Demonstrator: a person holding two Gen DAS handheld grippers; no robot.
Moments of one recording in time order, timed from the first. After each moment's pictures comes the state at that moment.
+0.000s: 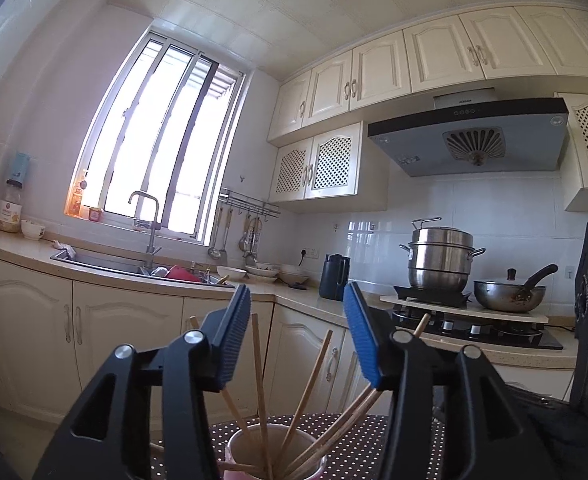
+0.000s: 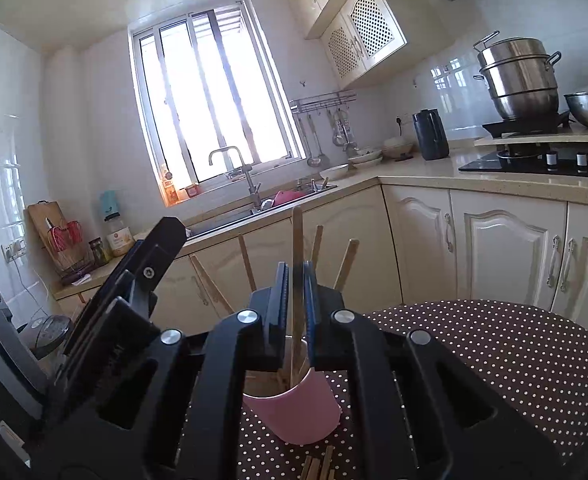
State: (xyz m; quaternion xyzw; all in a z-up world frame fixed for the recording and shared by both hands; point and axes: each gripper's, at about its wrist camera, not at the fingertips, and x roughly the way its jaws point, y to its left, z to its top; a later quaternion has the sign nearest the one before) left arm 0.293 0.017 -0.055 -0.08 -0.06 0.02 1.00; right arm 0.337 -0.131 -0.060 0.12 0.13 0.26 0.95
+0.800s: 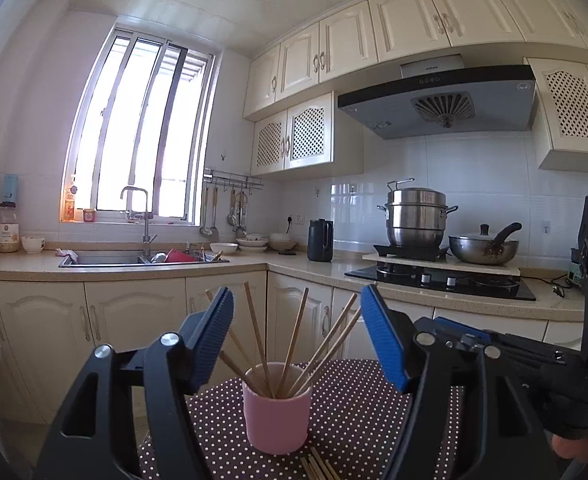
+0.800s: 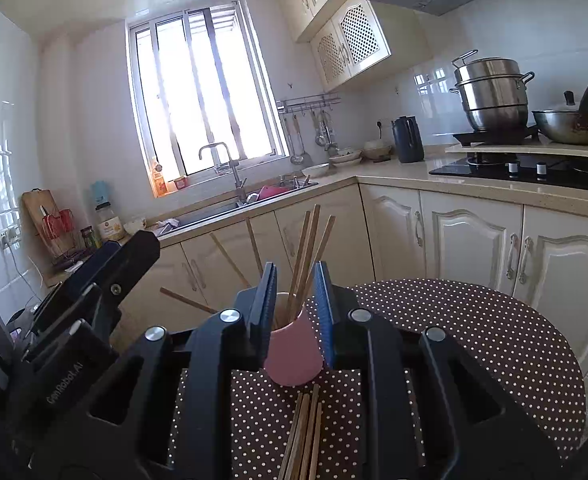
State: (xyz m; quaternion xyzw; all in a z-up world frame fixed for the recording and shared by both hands) left arm 0.199 0.004 -0.042 -0.02 0.02 -0.01 1.00; right arm 0.248 -0.161 -0.052 0.10 0.15 0.23 0.96
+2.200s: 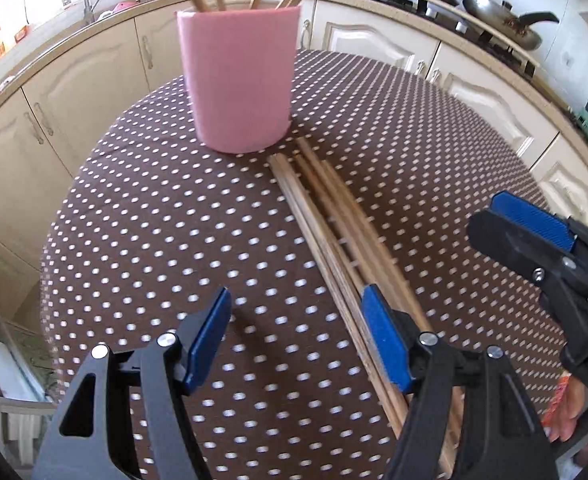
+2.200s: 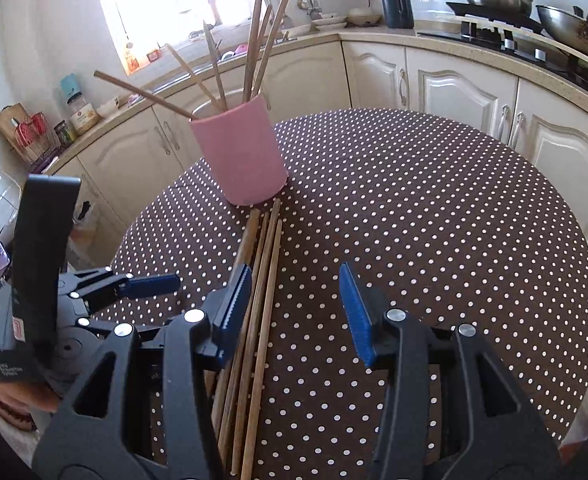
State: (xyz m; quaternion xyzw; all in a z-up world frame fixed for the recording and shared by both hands) left arm 0.270 0.007 -0.218 0.00 0.51 -0.06 0.86; right arm 0.252 -0.157 -0.159 0.03 0.38 0.22 0.90
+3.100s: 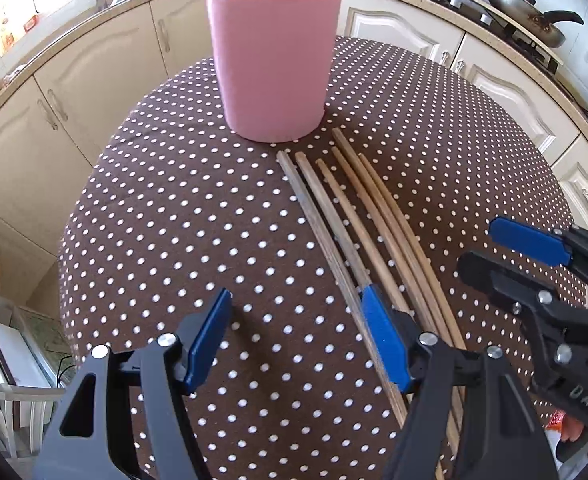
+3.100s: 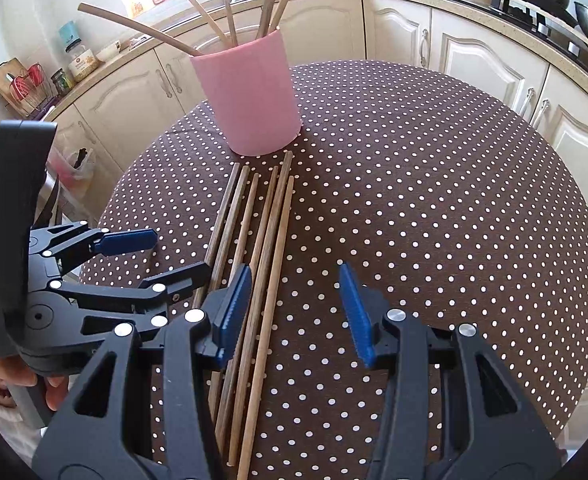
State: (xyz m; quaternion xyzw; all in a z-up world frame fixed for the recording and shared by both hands) left arm 0.293 0.012 -0.214 0.00 0.53 -0.03 0.84; right arm 0.275 -0.136 -0.177 -0.02 0.46 0.23 0.86
